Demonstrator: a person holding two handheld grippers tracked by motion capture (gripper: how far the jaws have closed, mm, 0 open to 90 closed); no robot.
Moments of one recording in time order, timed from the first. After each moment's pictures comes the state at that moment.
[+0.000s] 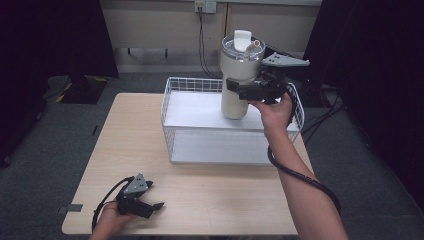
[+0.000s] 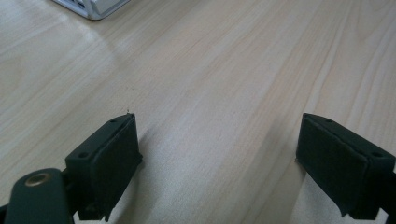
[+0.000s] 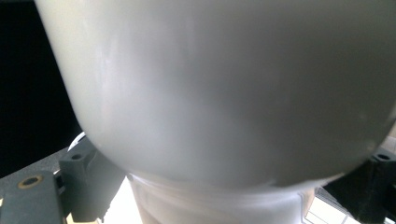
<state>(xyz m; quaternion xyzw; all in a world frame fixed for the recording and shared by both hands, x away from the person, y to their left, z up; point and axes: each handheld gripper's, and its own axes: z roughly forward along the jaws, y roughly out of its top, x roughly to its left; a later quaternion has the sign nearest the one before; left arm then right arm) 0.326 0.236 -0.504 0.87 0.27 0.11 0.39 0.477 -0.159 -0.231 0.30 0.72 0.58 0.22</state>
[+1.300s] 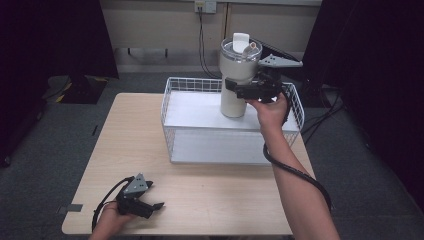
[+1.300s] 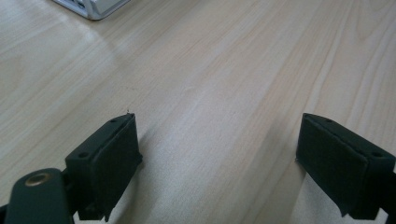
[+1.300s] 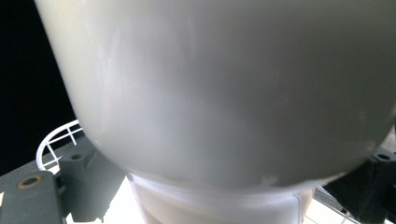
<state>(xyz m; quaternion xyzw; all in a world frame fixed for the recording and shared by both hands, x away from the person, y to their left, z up) 0.325 0.236 -0.504 0.87 0.27 0.11 0.39 0.497 -0.157 -0.247 0.31 0.72 0.58 0.22</state>
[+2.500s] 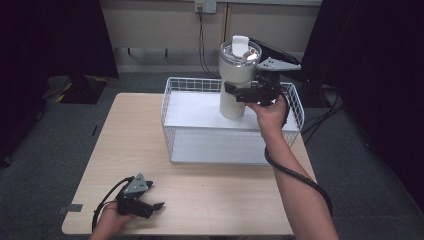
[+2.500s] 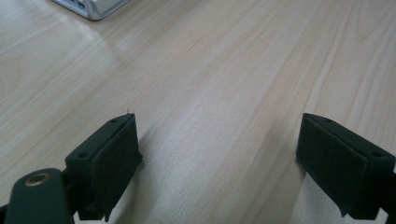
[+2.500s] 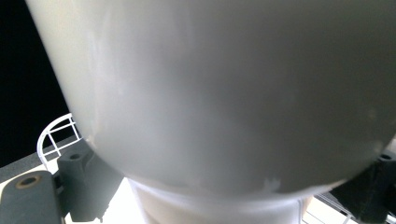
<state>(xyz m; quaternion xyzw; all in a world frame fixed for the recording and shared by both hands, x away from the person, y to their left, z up) 0.325 0.236 -0.504 0.87 0.27 0.11 0.39 0.494 -0.157 -0.253 0.30 0.73 0.58 0.23</state>
